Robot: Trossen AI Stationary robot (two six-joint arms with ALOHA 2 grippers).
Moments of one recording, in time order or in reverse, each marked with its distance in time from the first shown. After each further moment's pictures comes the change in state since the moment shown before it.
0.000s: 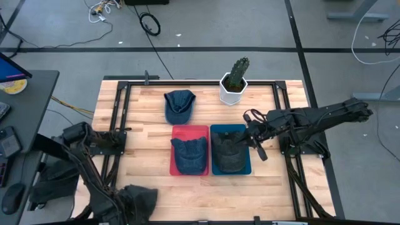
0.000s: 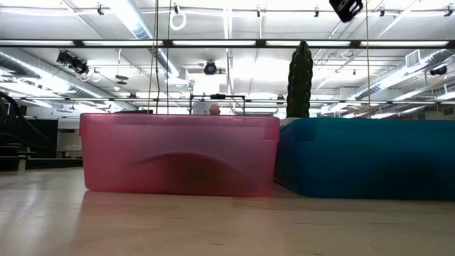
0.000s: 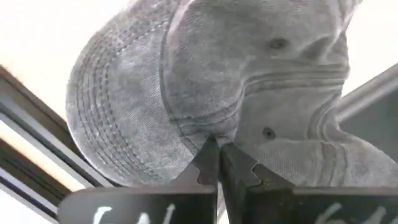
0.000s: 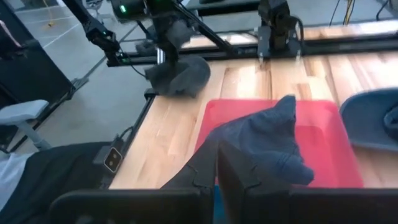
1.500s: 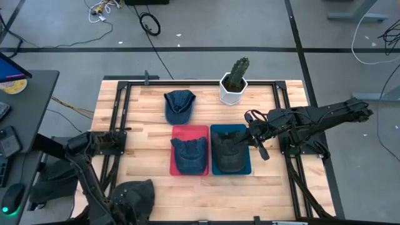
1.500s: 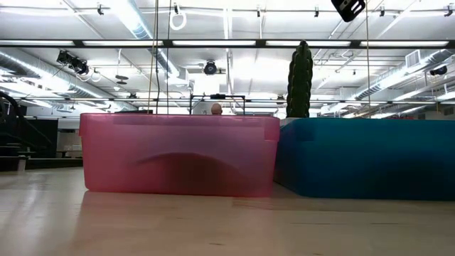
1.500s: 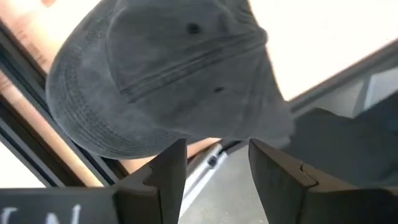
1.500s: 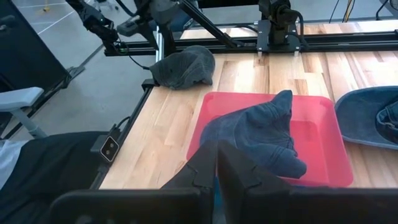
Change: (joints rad) left arm 0.023 0.140 0.353 -0.304 -0.061 -0.091; right arm 0.000 -0.007 0.024 -0.067 0.000 -0.037
